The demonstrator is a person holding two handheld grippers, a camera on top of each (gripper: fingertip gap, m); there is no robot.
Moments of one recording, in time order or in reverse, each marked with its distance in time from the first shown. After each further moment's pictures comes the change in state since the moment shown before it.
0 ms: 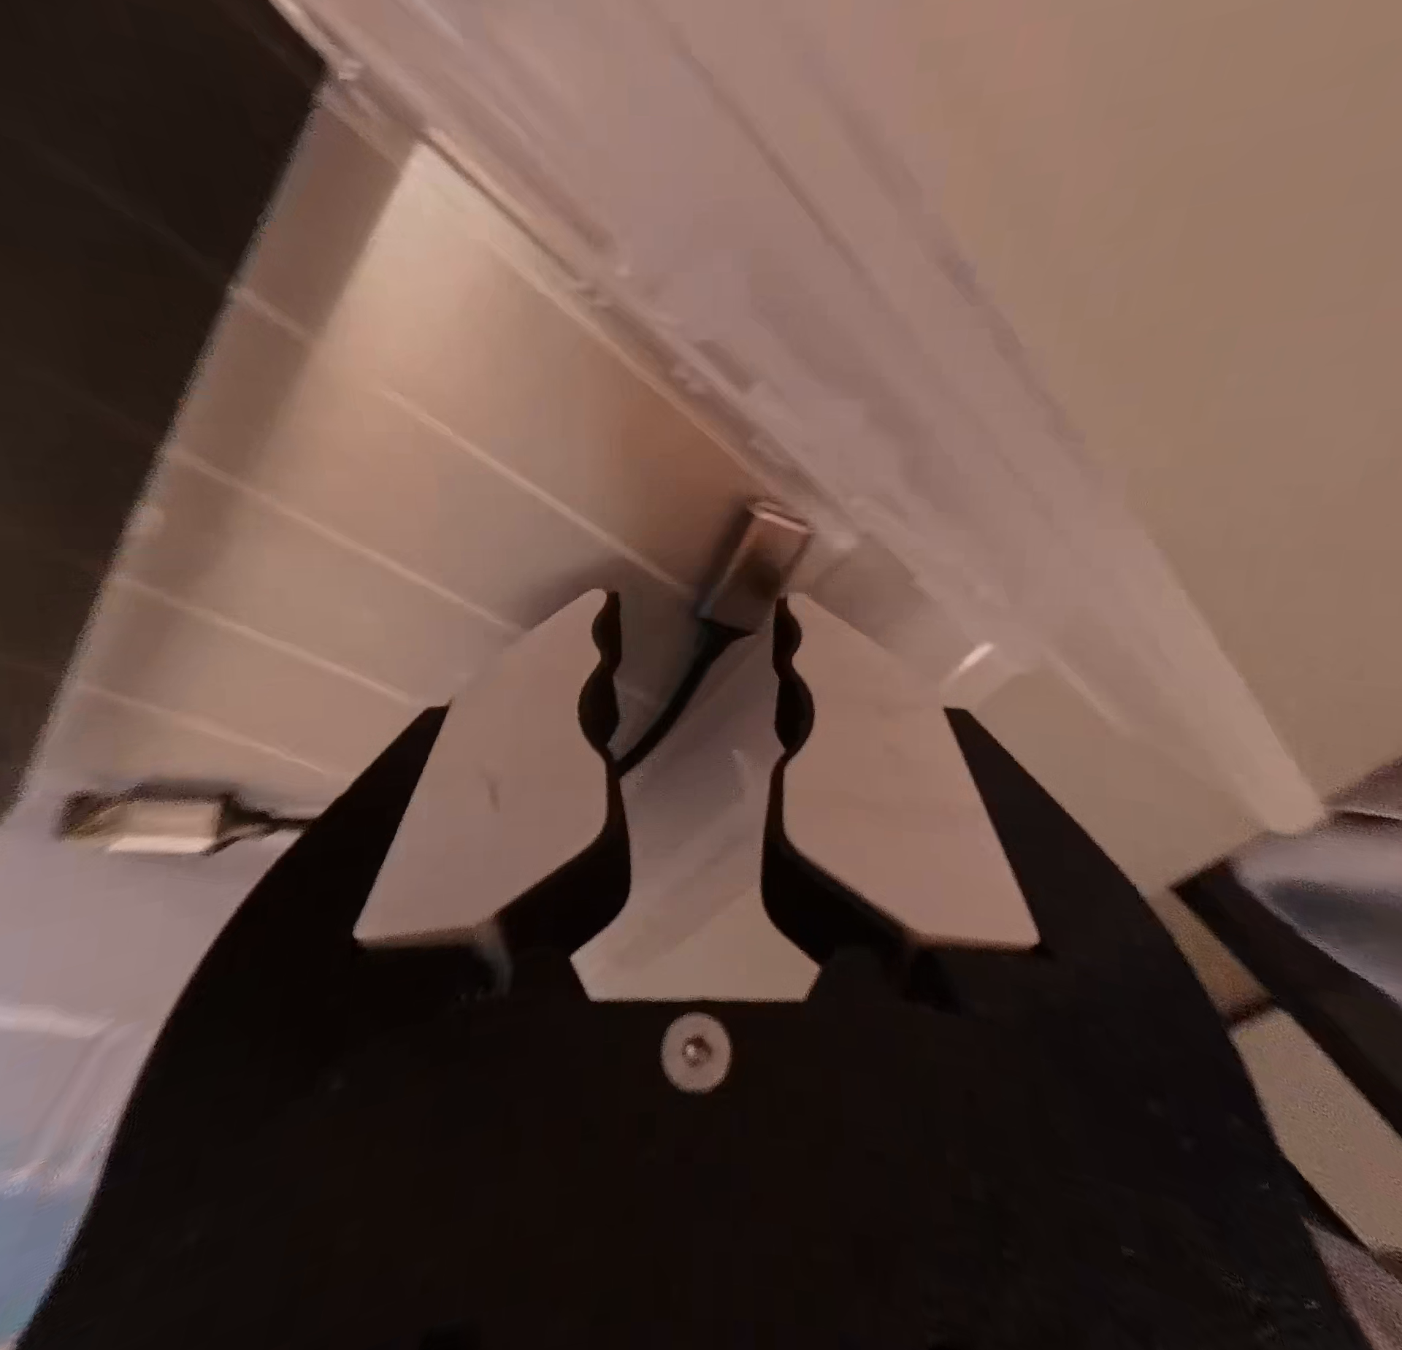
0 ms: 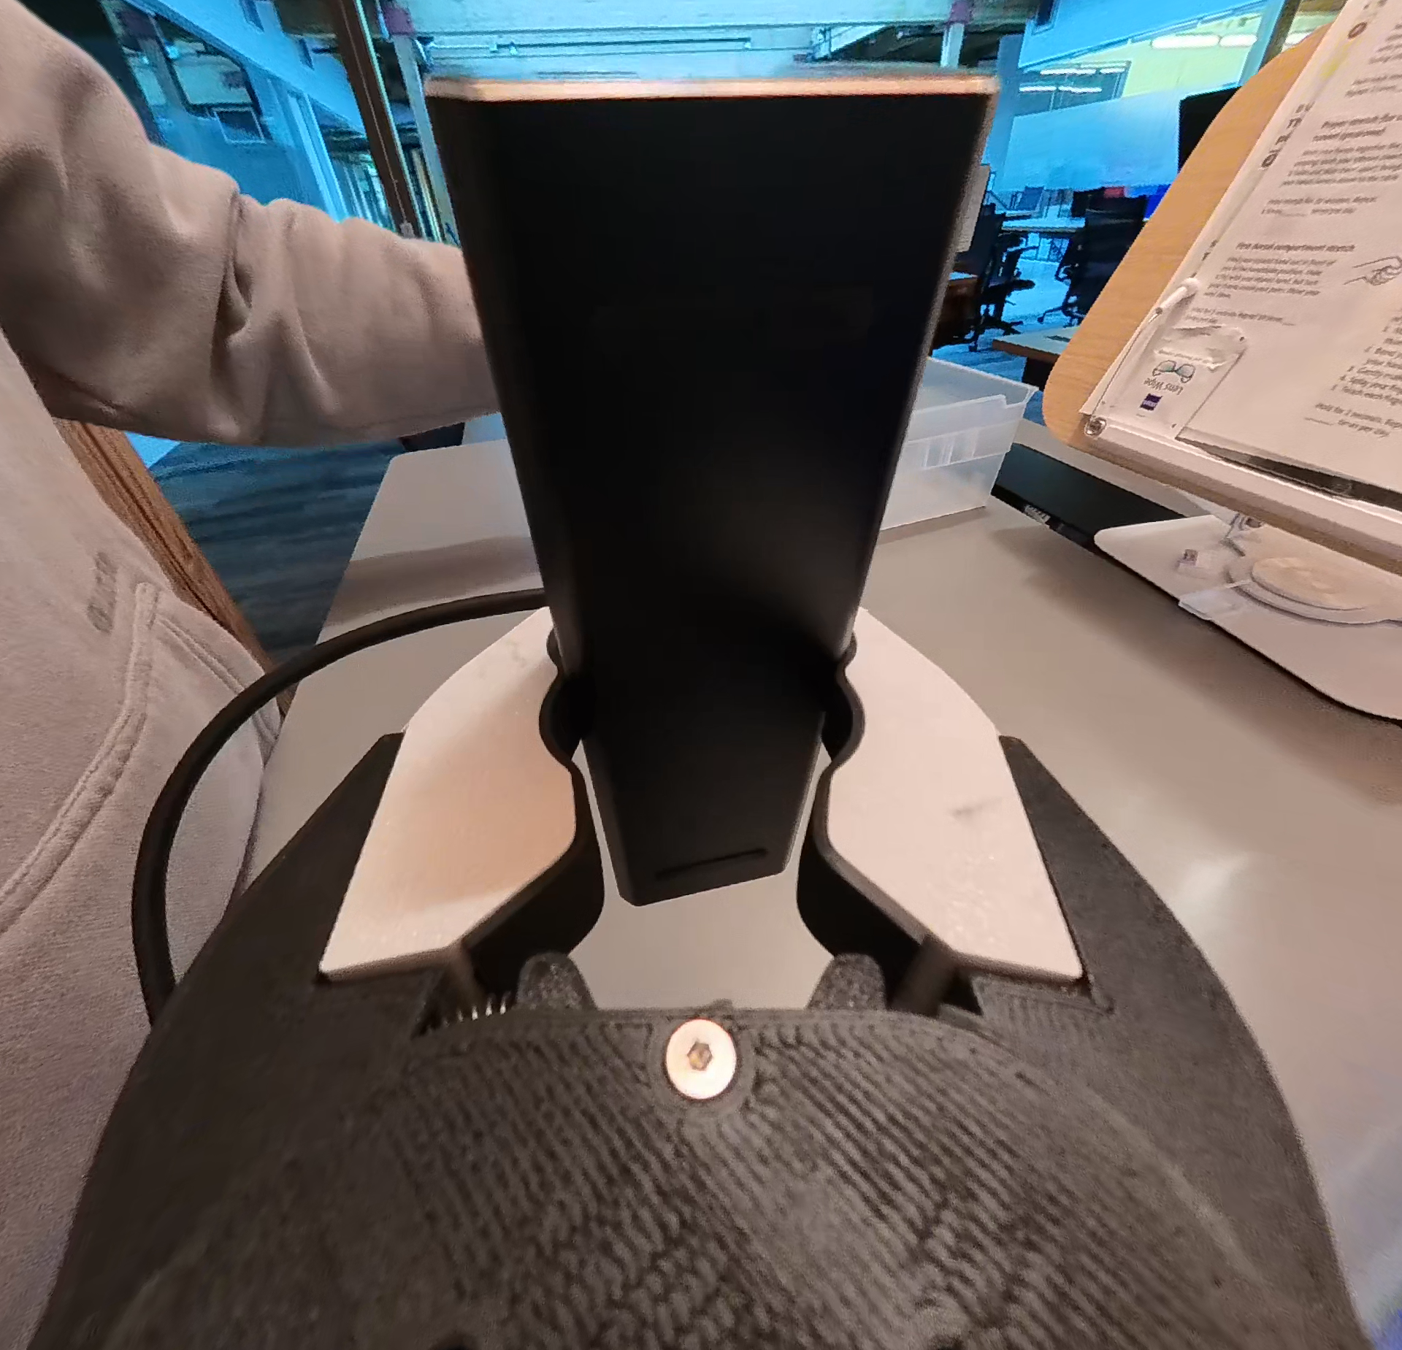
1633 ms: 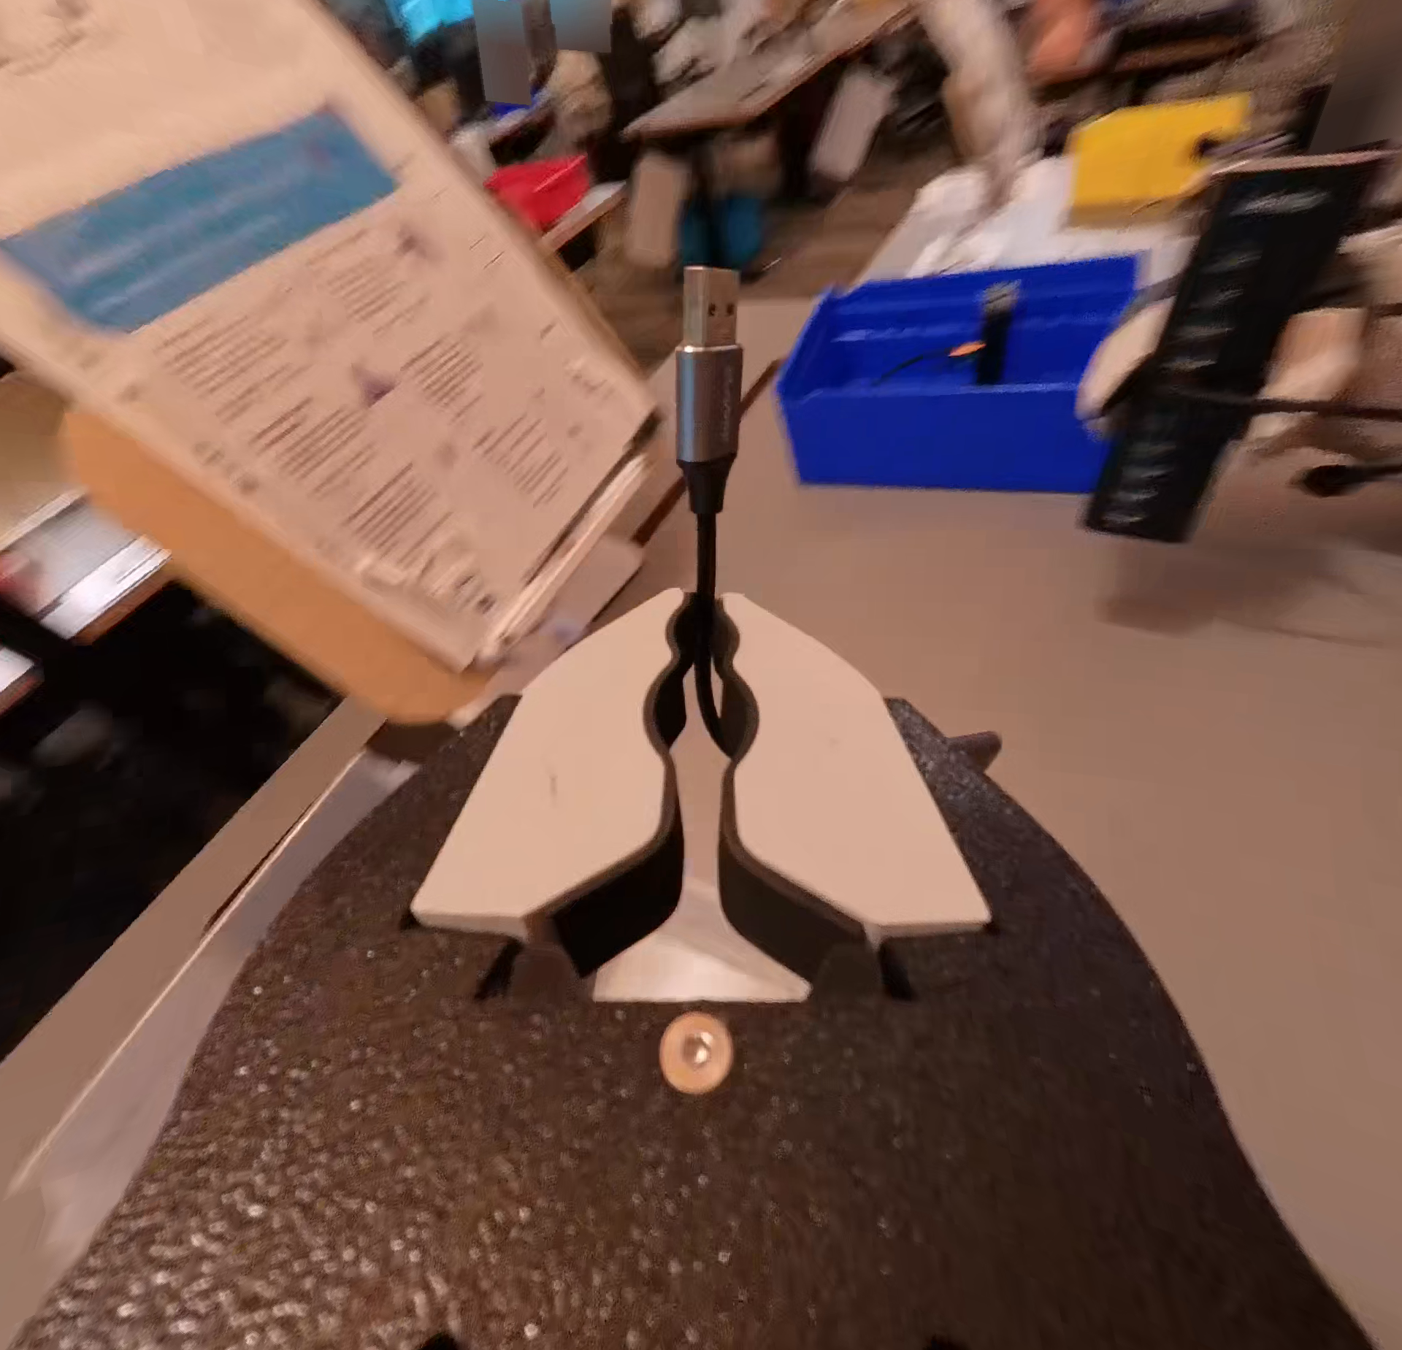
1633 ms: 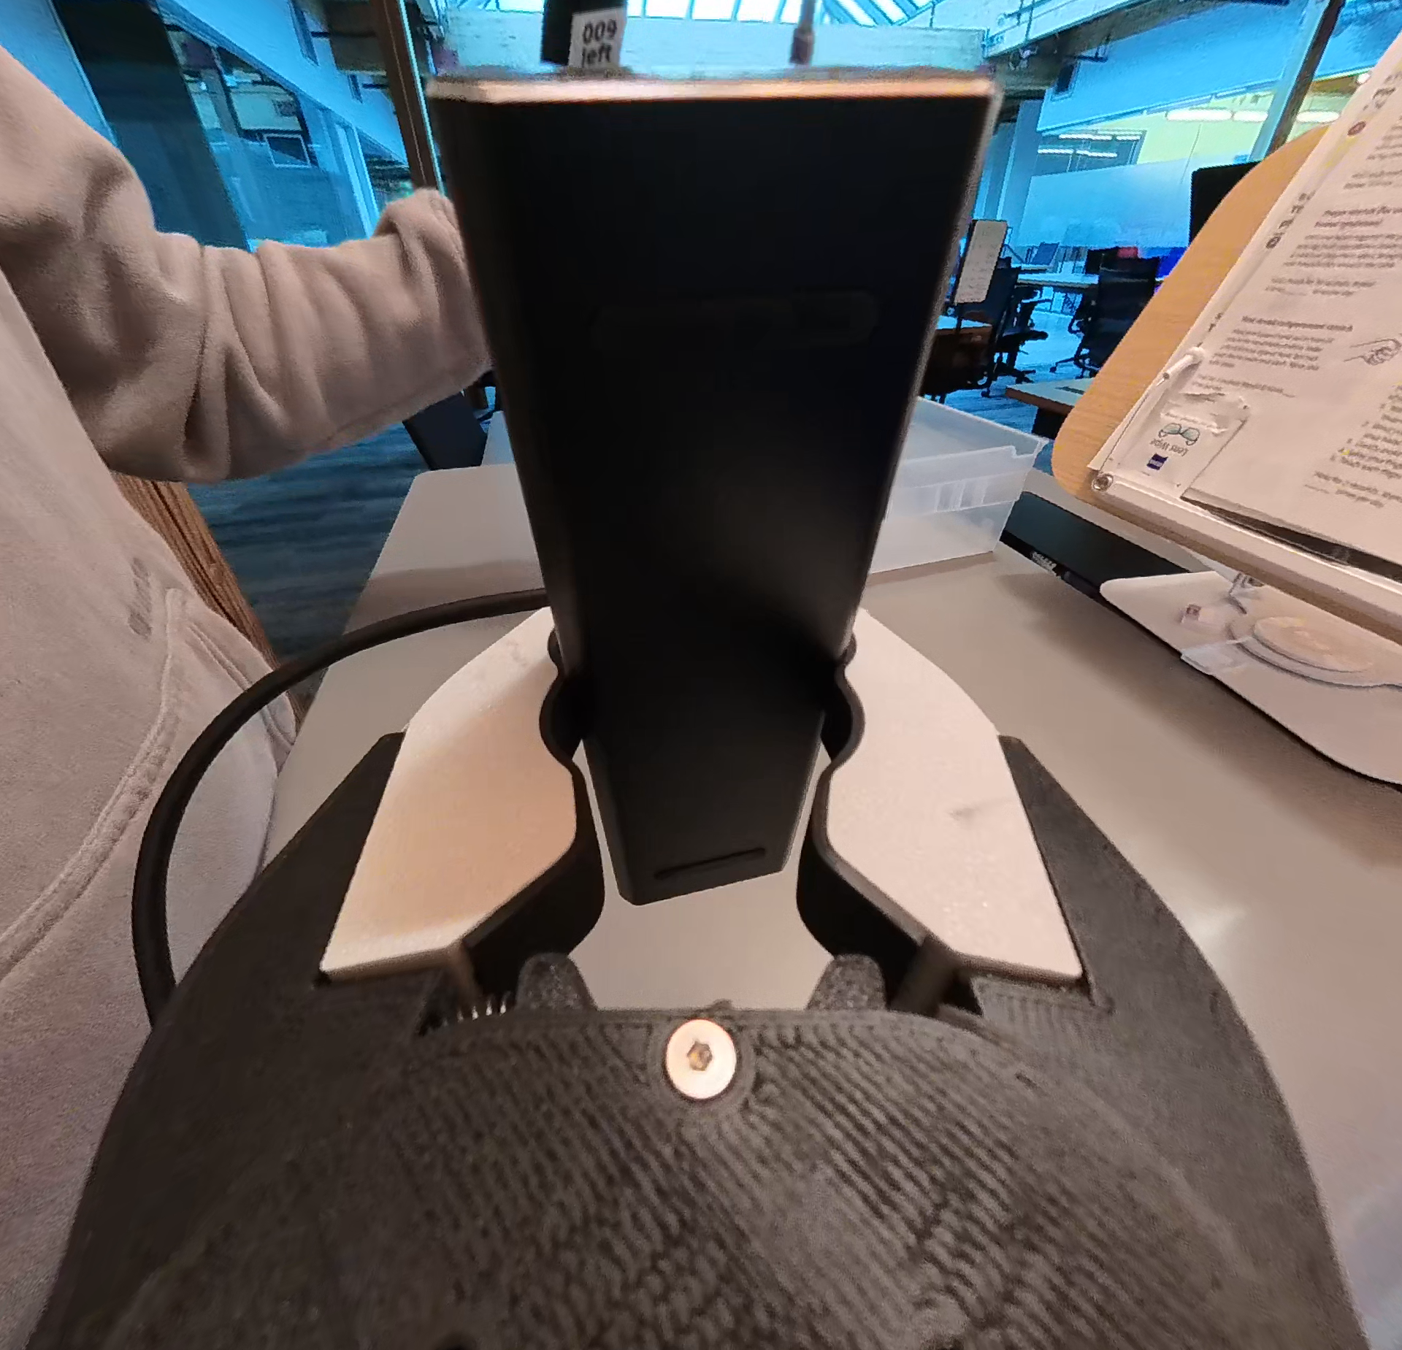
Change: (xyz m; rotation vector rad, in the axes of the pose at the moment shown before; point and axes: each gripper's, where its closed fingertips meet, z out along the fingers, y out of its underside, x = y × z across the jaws) left arm 0.114 -0.047 -0.242 1.305 -0.103 0.524; right arm -0.007 -0.012 -0.003 0.043 -0.033 -0.040
